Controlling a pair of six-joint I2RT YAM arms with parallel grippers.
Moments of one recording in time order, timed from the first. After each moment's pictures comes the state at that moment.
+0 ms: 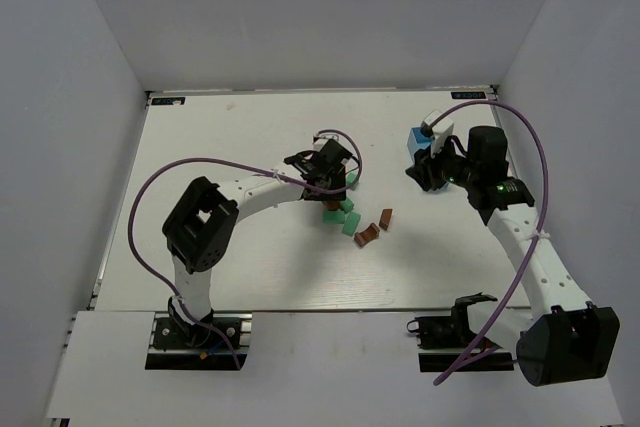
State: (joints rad) left arm -0.80 1.91 1.39 -0.48 -0.27 -0.66; right arm 0.17 1.08 0.93 -0.37 -0.53 -0.38
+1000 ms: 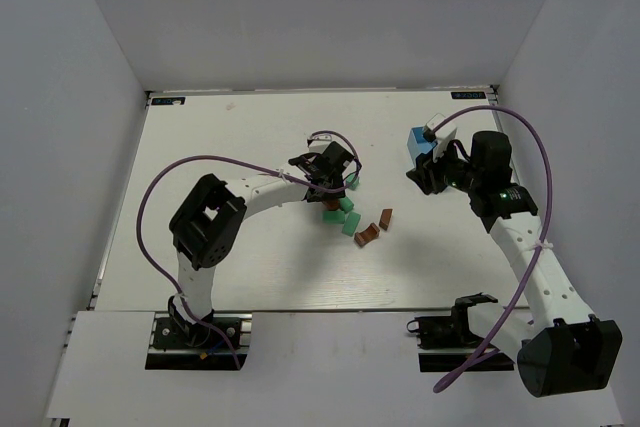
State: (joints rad) left arm -0.80 1.96 1.40 -0.46 -0.36 -0.80; right arm 0.16 1.02 0.90 -0.36 -0.54 -0.38
